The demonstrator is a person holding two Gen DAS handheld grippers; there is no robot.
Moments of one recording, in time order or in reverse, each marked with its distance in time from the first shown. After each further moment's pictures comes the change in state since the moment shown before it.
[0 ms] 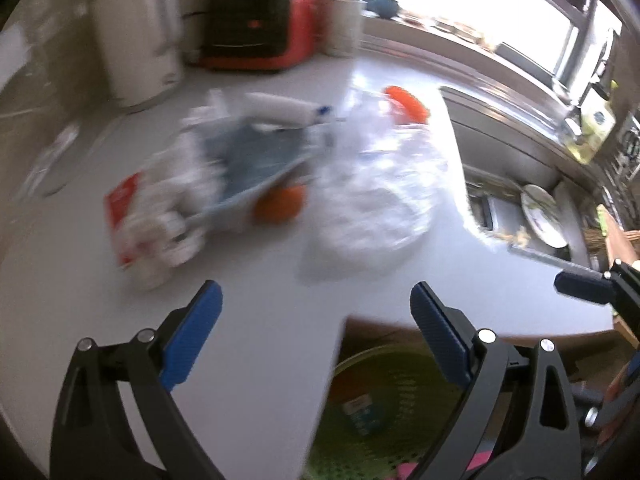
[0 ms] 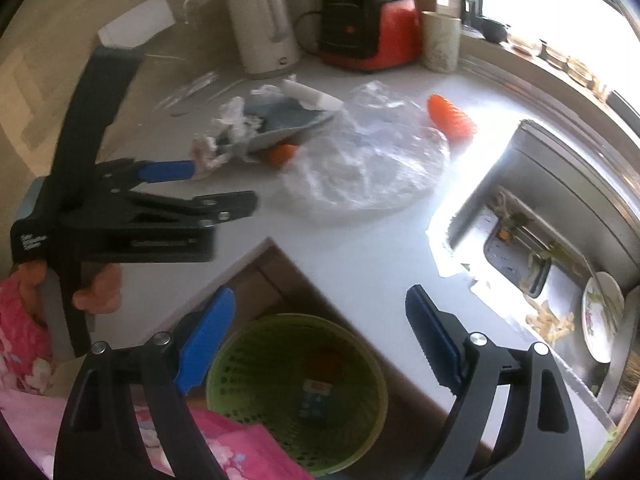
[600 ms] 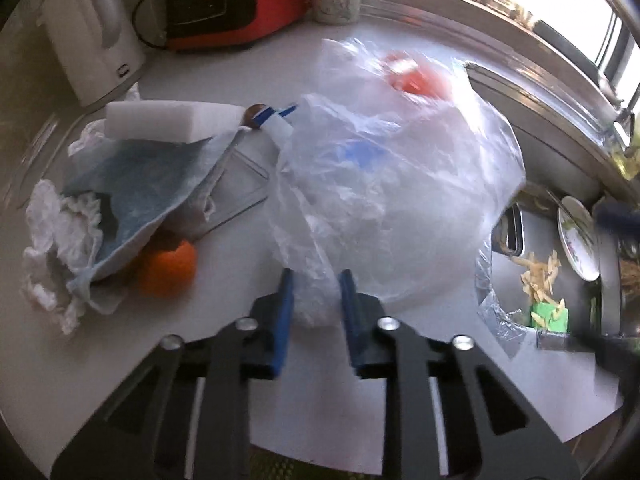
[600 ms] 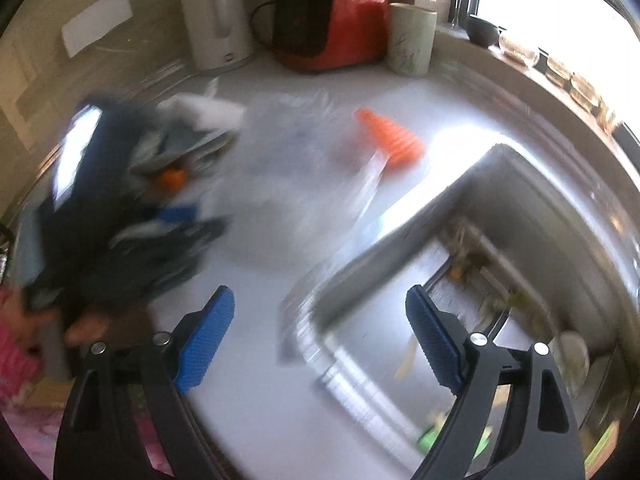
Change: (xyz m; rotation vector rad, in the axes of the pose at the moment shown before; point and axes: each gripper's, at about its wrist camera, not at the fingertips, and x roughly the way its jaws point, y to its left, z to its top) left arm 0.091 -0.064 0.049 -0.070 0.084 0.118; right arm 0.043 -0.117 0.075 -0.111 0.036 -0.051
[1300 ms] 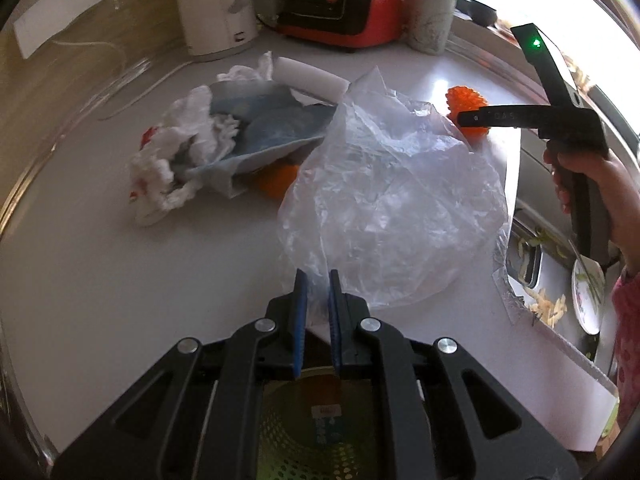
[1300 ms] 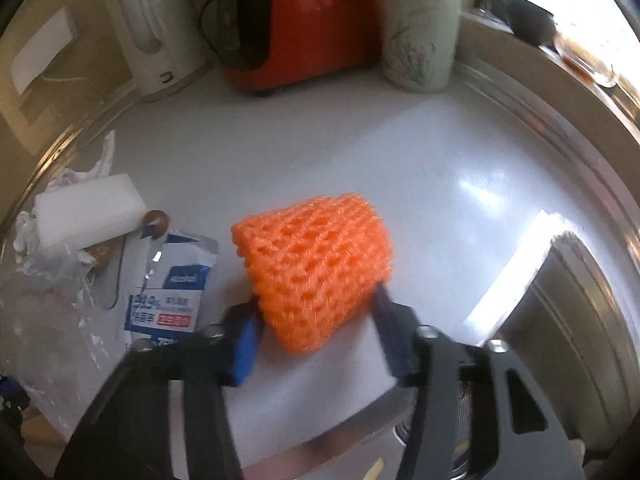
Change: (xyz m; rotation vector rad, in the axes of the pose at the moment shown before) left arm -0.069 0.033 -0.060 -0.268 -0.031 0.143; right arm 0.132 -0.065 0.119 -0.023 0.016 0.085
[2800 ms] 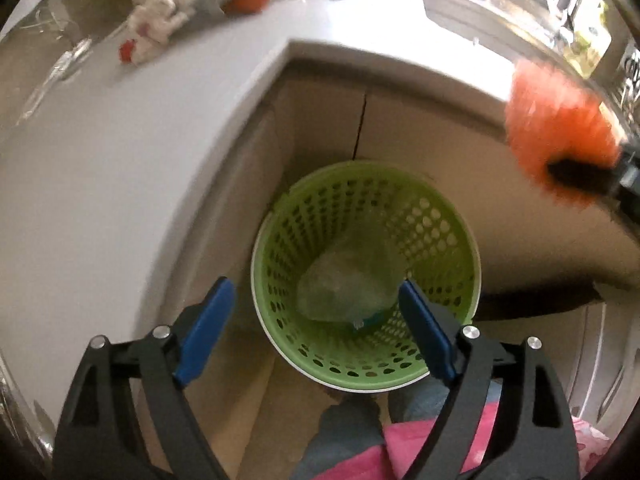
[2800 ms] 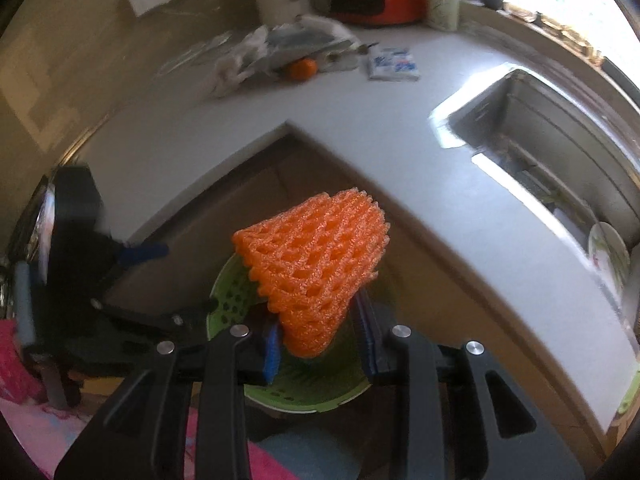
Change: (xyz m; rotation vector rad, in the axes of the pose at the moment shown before) left arm -0.030 0.064 -0.177 0.313 0.124 -0.164; right arm -0.168 0.233 -0.281 0.093 0.024 0.008
